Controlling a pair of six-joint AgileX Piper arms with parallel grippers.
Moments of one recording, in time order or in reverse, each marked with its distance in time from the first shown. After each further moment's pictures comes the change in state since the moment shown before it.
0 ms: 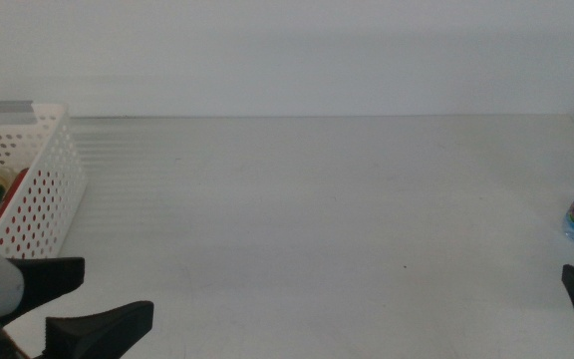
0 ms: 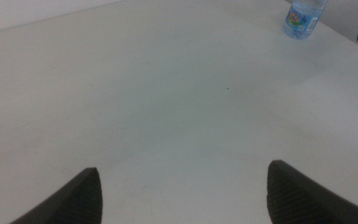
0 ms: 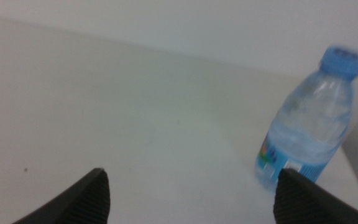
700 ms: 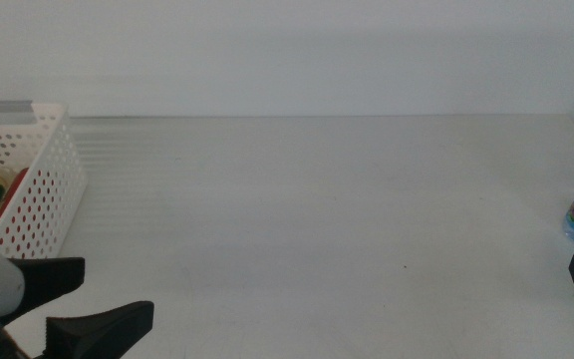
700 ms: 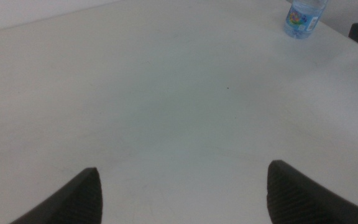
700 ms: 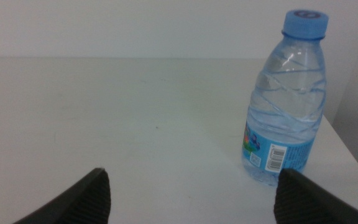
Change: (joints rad) left arm 0.000 0.000 0.000 -0.001 0.000 0.000; right arm 0.000 0.252 0.057 0.125 -0.356 0.082
